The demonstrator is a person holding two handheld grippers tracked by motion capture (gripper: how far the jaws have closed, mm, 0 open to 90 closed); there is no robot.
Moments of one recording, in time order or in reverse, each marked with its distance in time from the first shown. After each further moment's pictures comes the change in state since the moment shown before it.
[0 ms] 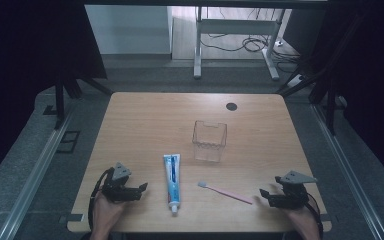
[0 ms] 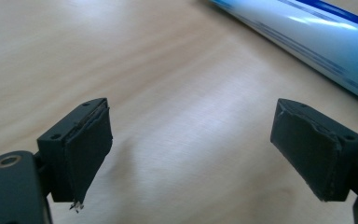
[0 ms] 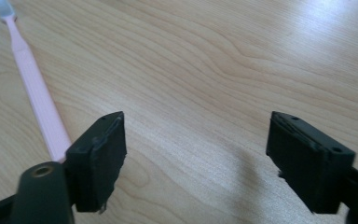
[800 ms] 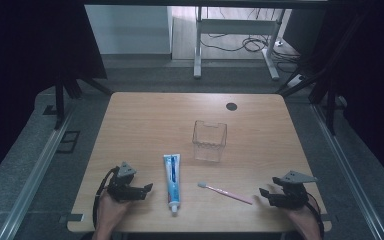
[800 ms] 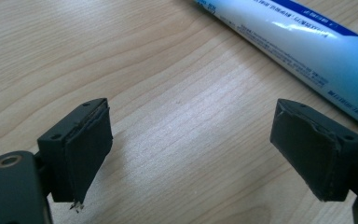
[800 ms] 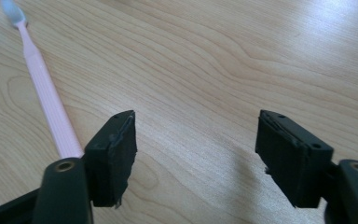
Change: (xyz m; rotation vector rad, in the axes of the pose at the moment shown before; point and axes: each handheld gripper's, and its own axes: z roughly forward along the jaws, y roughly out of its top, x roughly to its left) left arm -0.008 0.008 0.010 0.037 -0.065 -0.024; right arm 0.000 0.001 0.000 -0.003 0.029 0.015
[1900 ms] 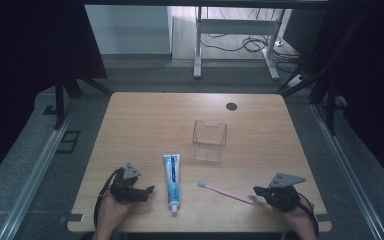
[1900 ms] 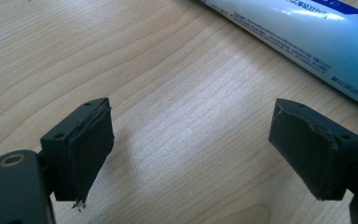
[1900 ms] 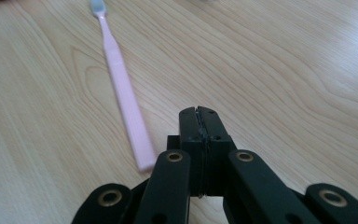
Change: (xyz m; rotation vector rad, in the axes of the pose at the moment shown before) left arm -0.007 0.001 0.005 0.040 0.028 0.082; right arm 0.028 0.016 0.003 0.036 0.146 -0.166
